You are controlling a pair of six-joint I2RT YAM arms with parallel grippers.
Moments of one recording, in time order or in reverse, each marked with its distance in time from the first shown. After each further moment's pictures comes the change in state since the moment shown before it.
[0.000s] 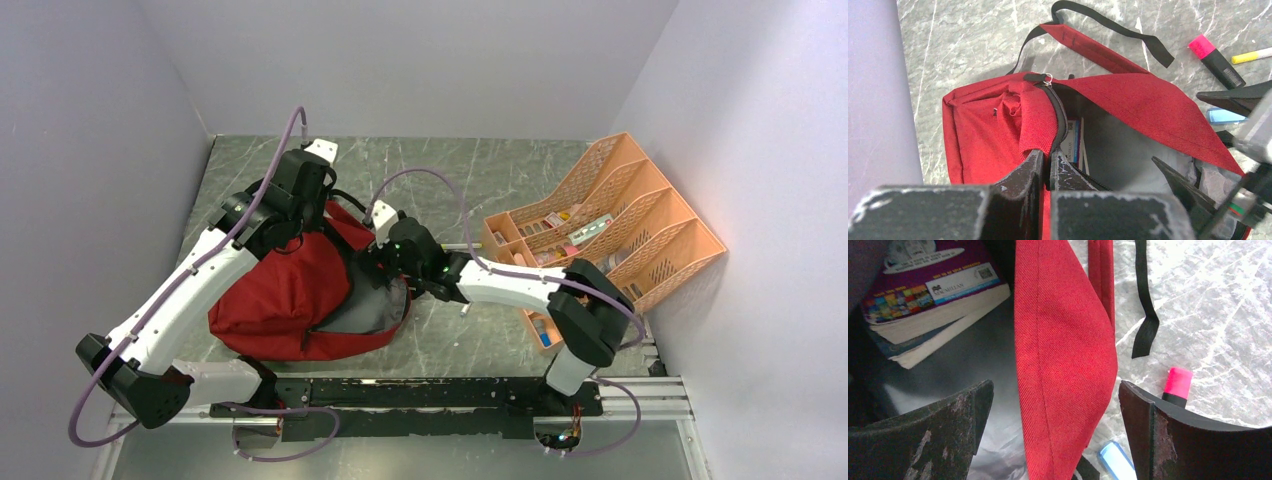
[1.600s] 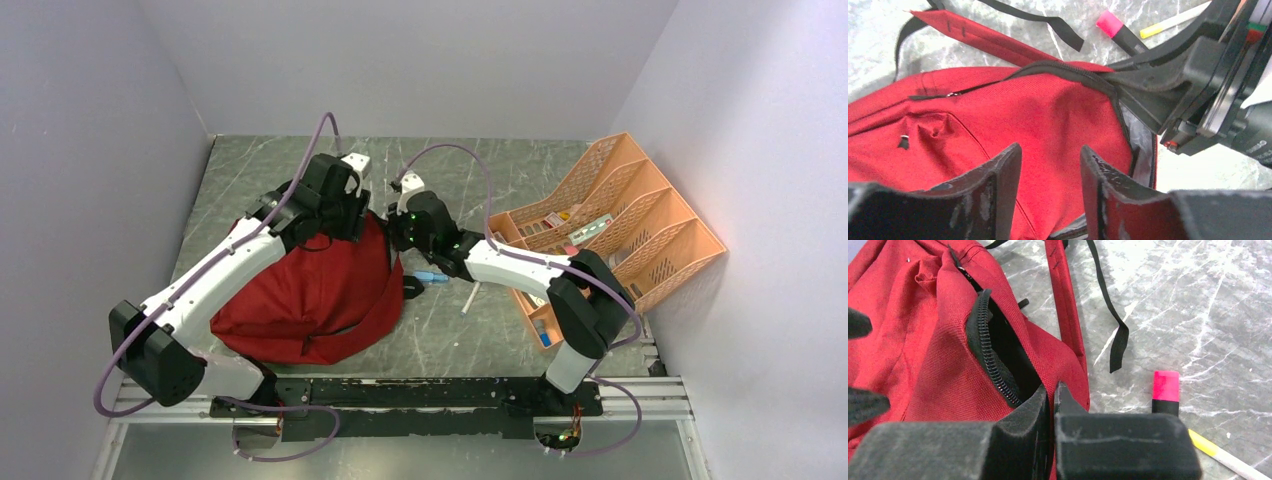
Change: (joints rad) left arm 0.000 0.117 -0.090 0.170 0.320 -0.059; right arm -0.149 0.050 0.070 0.016 -0.059 0.238
